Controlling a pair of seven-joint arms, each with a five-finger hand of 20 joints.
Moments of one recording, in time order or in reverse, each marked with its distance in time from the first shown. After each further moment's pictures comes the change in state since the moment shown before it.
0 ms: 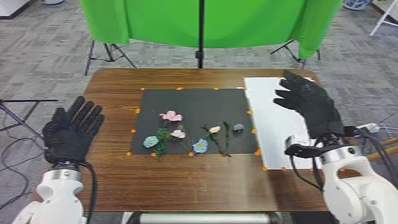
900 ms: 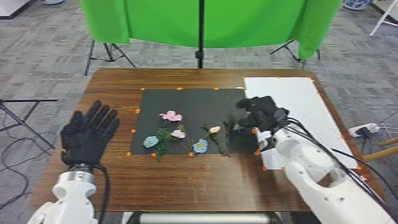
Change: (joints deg) left arm -1.1 -0.8 4.1 -0.2 -2.0 0.0 -1.0; right arm 23.6 14.7 -28.8 17.1 -74.0 -0.1 8.6
